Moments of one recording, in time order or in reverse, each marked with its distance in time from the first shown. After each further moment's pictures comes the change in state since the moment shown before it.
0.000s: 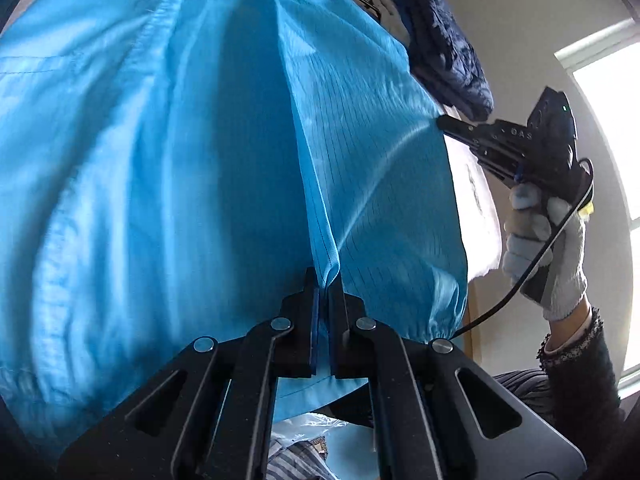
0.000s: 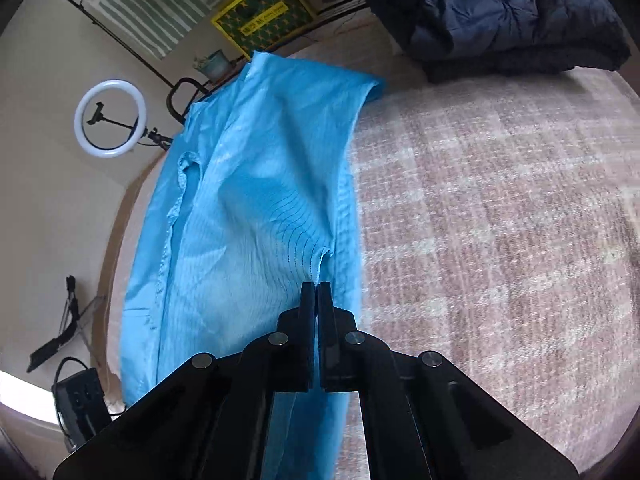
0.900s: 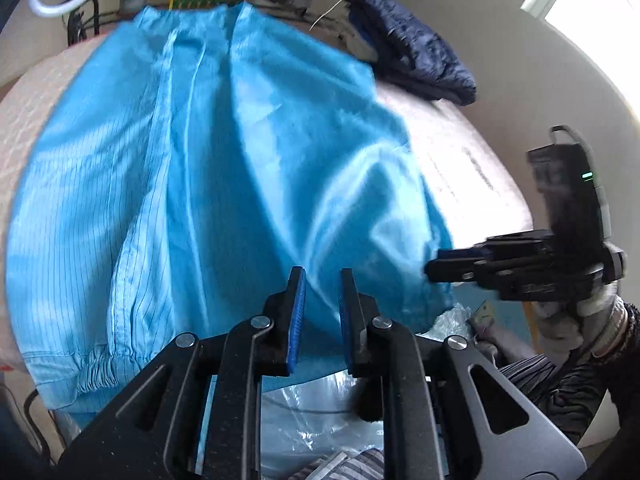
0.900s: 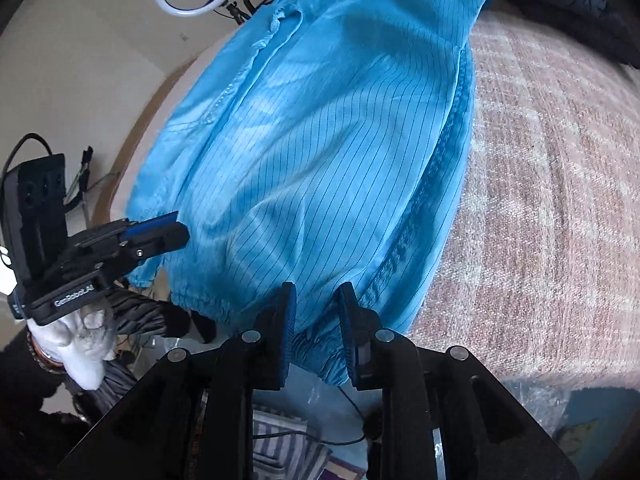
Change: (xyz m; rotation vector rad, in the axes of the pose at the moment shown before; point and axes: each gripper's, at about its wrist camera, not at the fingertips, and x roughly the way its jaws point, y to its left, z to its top) left arm -0.039 -0.061 -0.028 0.262 -0.166 0.184; right arm -0.017 0.055 -0.141 -0.323 0.252 0.052
